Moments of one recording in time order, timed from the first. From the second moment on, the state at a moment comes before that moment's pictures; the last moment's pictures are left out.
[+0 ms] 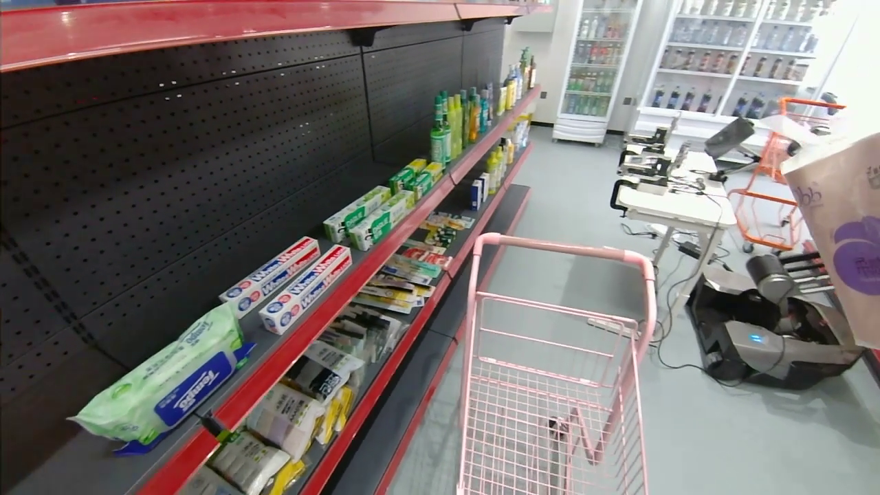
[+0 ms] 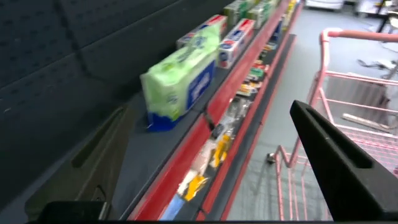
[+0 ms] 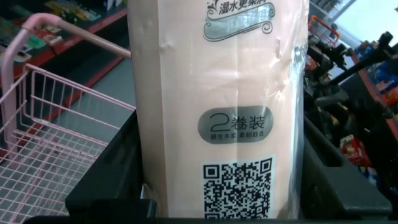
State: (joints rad) left arm 0.00 0.00 0.00 0.00 0.02 0.01; right arm -0.03 0.88 -0.65 -0.15 -0.19 -0.45
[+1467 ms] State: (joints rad) left arm 0.00 0.00 0.00 0.00 0.02 0.01; right arm -0.03 0.88 -0.64 -0.15 -0.19 -0.45
